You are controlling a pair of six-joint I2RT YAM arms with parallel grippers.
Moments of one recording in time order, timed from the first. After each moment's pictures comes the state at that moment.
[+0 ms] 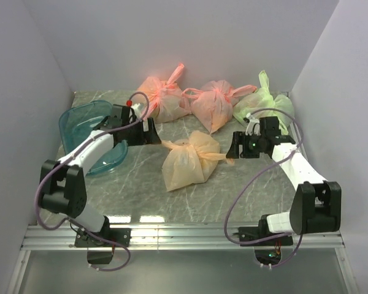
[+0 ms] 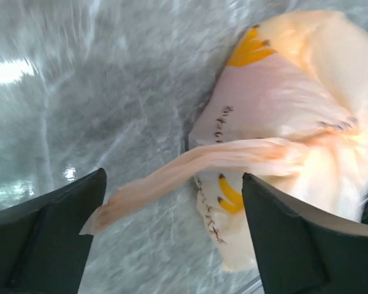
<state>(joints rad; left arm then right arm) -0.25 1.57 1.07 -0.36 0.39 -0.35 0.05 1.37 0.89 -0.53 -0.49 0.08</state>
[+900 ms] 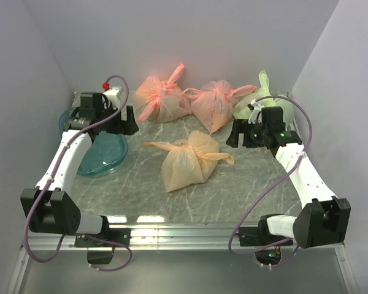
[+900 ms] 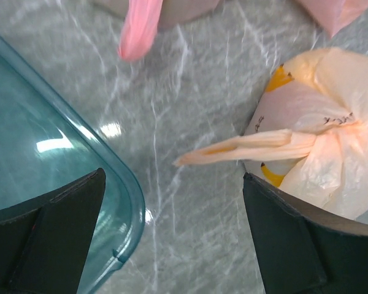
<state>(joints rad) -0.08 1.36 1.29 -0.61 0.34 -0.01 0.11 1.25 1.06 -0.61 -0.34 0.14</state>
